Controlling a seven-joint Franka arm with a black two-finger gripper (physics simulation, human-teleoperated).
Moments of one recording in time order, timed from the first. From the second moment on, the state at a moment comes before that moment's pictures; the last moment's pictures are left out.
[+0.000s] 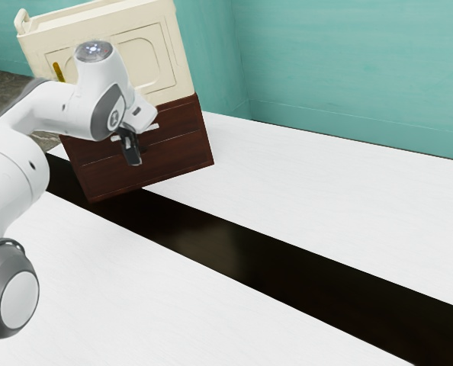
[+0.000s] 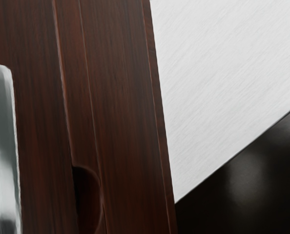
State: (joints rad) arm 0.29 0.62 0.19 -1.05 0.15 2.10 1.10
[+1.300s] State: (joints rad) arm 0.21 0.30 0.15 -1.49 0.25 2.13 1.11
